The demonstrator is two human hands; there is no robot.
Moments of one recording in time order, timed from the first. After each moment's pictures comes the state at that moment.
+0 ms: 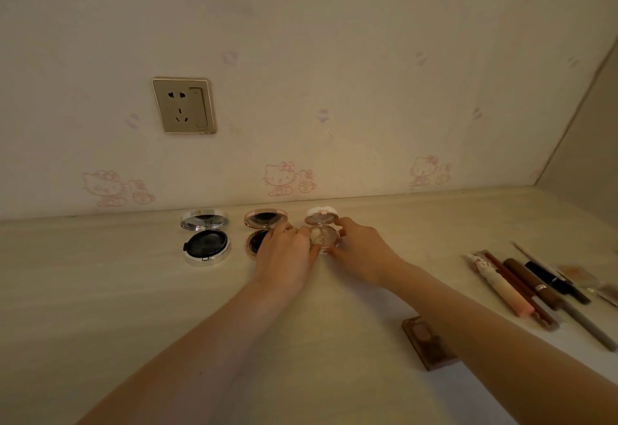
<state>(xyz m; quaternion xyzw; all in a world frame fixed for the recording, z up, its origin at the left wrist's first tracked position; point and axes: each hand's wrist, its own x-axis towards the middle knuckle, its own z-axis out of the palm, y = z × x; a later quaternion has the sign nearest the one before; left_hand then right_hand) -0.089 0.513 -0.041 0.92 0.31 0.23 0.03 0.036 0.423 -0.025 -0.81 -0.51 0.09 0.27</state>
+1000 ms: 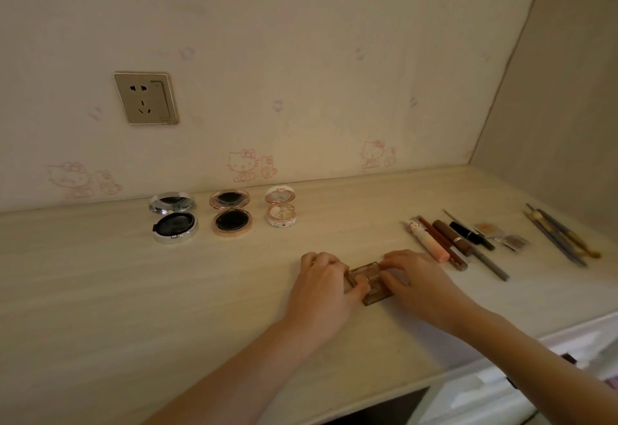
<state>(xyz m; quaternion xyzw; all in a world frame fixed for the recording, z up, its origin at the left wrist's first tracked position) -0.095 0.358 -0.055 0.93 0.22 0.21 0.23 0.026 0.231 -0.024 -0.86 -0.47 0.03 0.20</state>
